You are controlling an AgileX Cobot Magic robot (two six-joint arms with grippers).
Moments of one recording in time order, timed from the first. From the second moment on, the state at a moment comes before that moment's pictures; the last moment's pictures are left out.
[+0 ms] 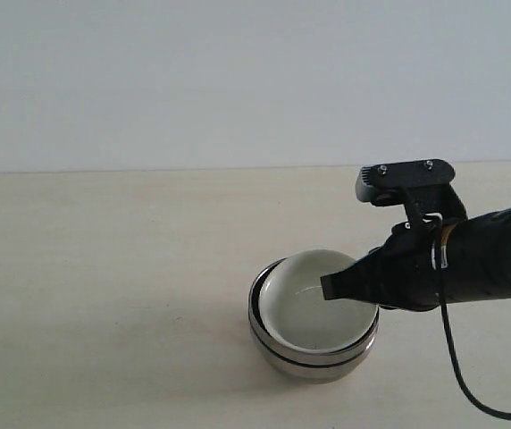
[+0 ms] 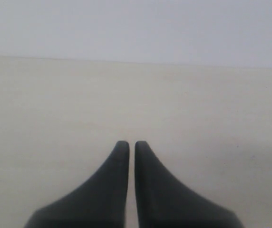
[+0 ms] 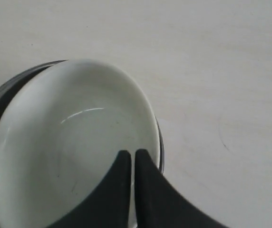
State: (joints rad) left arm 0.01 0.00 0.00 -0.09 0.31 0.04; right arm 0.53 1.52 -0.71 -0.15 0.09 0.36
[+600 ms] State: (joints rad) left arm 0.01 0.00 0.00 -0.09 0.31 0.04; right arm 0.53 1.54 -0.71 -0.15 -0.08 0.31
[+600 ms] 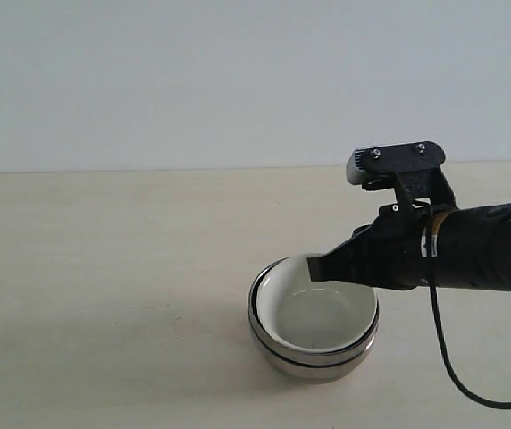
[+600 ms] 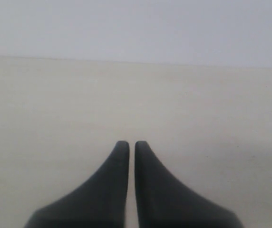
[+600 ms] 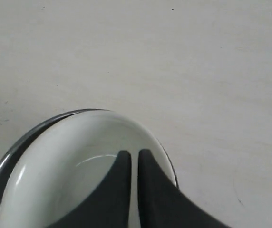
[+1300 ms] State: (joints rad) left arm 0.01 0.00 0.00 -0.09 0.31 0.04; right arm 0.53 1.71 -0.70 -0.15 -0.19 0.27
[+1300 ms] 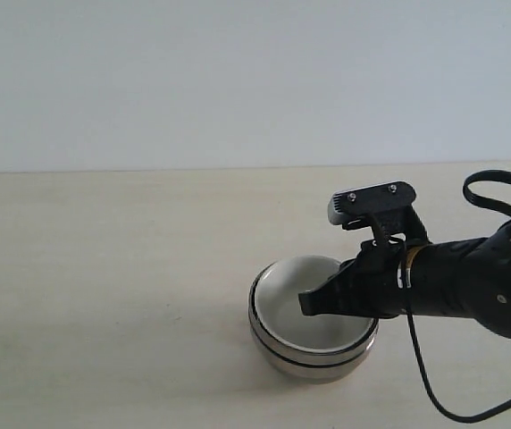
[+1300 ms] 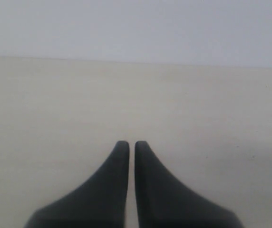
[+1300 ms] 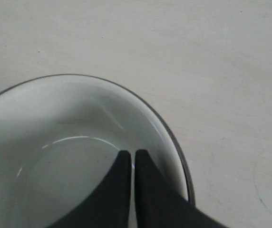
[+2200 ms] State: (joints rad) left arm 0.01 0.00 0.00 -0.09 0.31 0.04; right arm 0.53 1.28 -0.70 -0.15 -0.04 0.28
